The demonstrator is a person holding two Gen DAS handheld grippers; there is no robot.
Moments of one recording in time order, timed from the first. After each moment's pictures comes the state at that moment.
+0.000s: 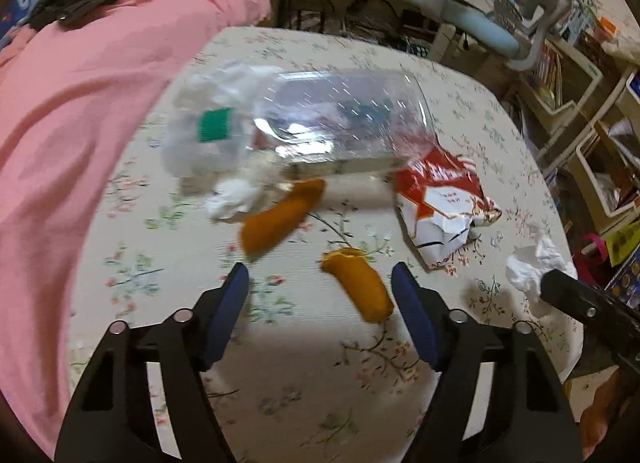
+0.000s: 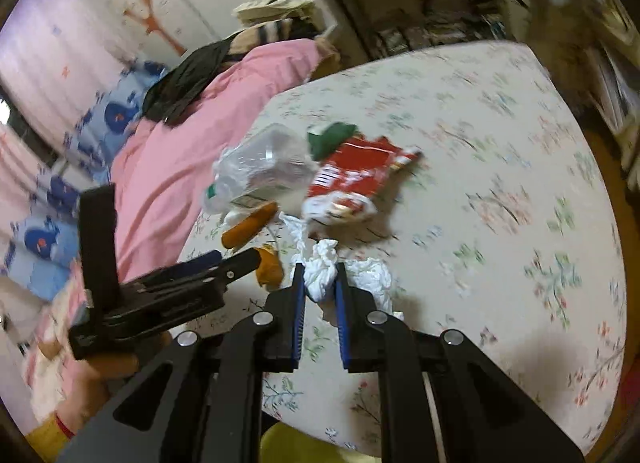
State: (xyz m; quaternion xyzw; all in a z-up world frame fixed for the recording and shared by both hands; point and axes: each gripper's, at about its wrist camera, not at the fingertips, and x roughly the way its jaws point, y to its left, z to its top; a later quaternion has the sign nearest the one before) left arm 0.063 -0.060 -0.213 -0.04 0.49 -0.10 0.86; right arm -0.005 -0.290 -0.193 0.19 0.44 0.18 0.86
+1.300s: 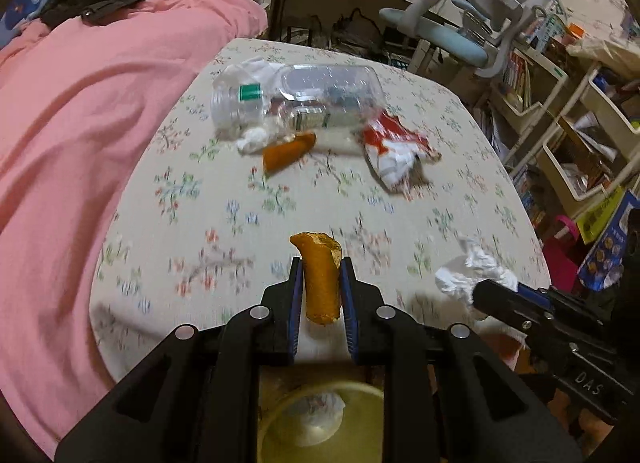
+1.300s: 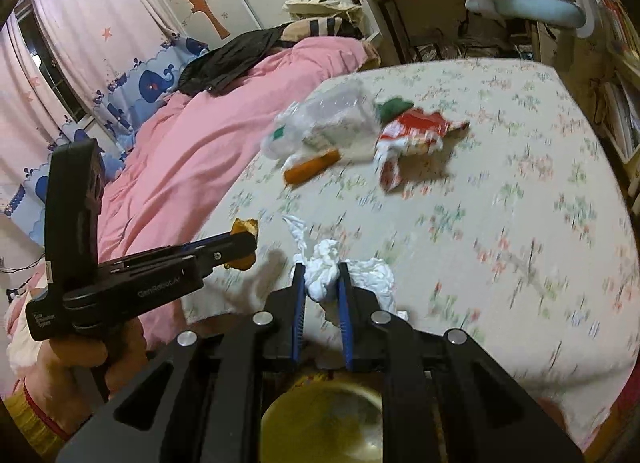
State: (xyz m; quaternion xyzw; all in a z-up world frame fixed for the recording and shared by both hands) left arm -0.046 -0.026 -0.190 -0.06 0.46 -0.13 0.88; right arm -0.092 -0.237 -0.197 0.13 0.41 0.23 0.87
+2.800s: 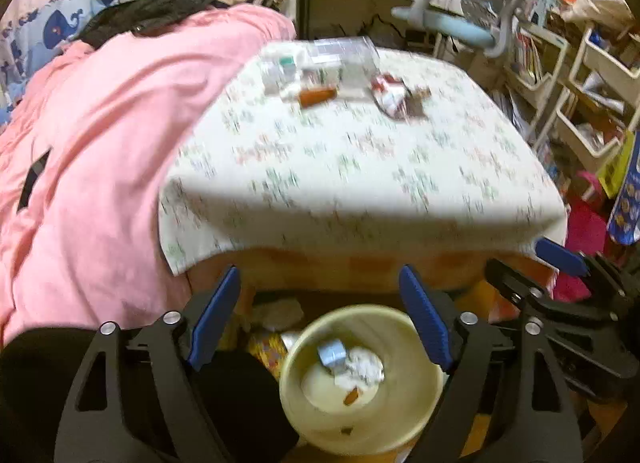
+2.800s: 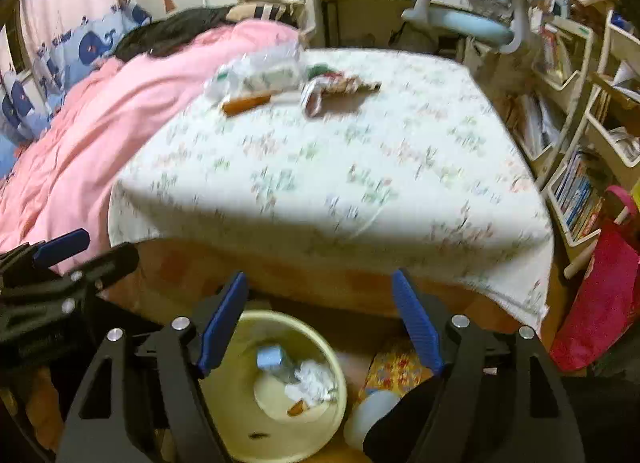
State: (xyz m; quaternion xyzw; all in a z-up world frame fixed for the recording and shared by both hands) left arm -0.173 -0.022 -0.192 0.00 0.43 -0.05 0.90; right arm -0.181 -0.234 -0.214 0.02 0.41 0.06 0.91
